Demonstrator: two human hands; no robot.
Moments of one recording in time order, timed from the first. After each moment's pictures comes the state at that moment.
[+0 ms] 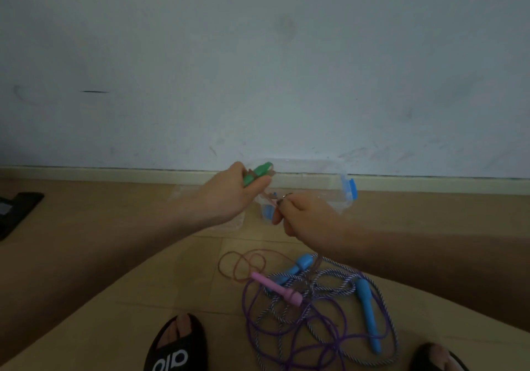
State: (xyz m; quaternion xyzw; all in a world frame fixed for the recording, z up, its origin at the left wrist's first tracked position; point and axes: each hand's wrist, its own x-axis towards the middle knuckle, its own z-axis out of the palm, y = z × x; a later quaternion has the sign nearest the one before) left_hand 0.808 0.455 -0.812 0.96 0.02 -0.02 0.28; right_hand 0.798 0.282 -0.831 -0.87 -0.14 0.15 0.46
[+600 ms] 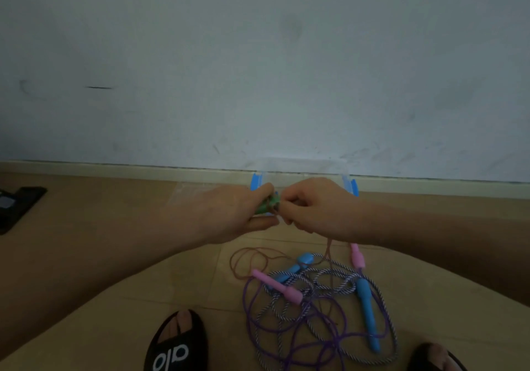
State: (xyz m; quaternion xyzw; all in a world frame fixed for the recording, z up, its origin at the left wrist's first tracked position) left_hand 0.783 0.464 -0.812 0.97 -0.24 -0.04 0.06; right_hand 0.798 0.271 -0.789 -0.89 -0.28 0.15 0.34
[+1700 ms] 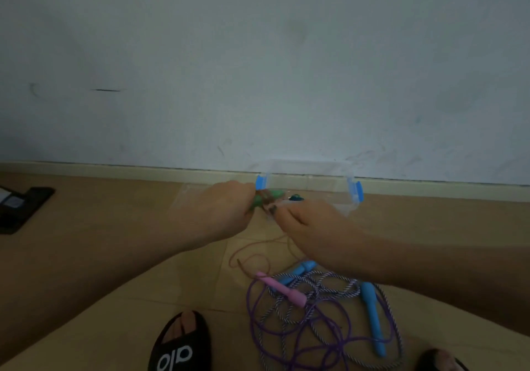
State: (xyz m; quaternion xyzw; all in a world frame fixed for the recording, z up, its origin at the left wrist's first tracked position) left_hand 0.788 0.470 -0.818 0.99 -0.10 -0.01 -0.01; right_hand 0.770 0.283 -0.804 -0.89 -0.28 0.10 0.34
